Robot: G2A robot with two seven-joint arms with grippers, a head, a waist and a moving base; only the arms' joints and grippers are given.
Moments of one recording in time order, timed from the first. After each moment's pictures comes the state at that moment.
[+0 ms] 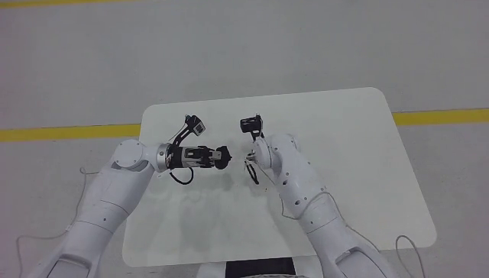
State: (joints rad) left arm 1.09 -1.04 -1.06 -1.20 -0.66 -0.34 -1.39; right arm -1.15 -1.74 1.16 -1.28 -1.48 0.17 1.23
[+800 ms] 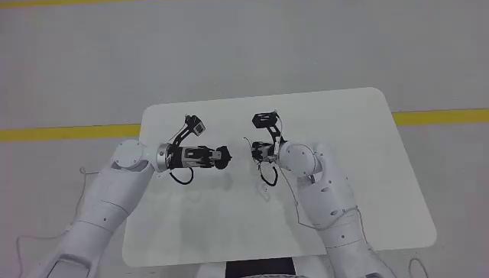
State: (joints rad) left arm 1.09 -1.04 -1.06 -1.20 -0.66 -0.34 -1.39; right arm -1.32 -1.68 1.35 -1.52 -1.12 -0.11 1.08
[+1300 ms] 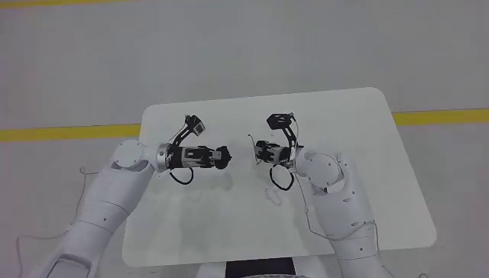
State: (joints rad) left arm 1.09 -1.04 -1.06 -1.20 -0.66 -0.34 -1.39; right arm -1.41 -1.65 1.42 -1.60 -0.95 -0.22 1.03
